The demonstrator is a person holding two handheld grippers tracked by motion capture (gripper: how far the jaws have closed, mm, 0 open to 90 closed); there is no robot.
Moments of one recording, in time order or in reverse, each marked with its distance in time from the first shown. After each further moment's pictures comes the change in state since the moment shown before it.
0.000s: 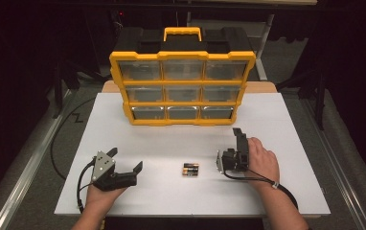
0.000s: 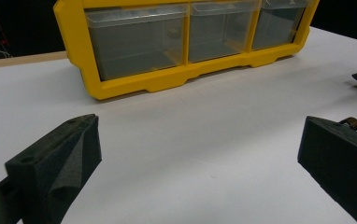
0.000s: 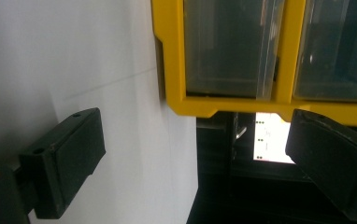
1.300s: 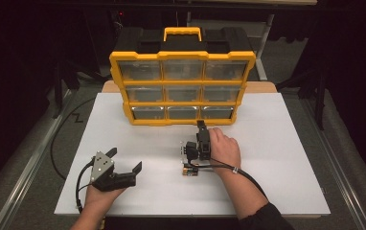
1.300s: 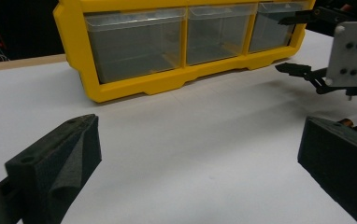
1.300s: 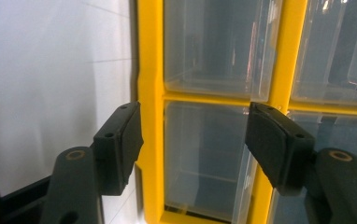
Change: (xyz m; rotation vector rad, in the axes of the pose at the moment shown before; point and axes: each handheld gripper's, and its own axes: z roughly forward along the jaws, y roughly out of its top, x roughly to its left) left arm 0.001 0.001 -0.003 -0.007 -0.013 0.006; right arm -0.009 0.104 0.031 -0.043 -0.041 -0.054
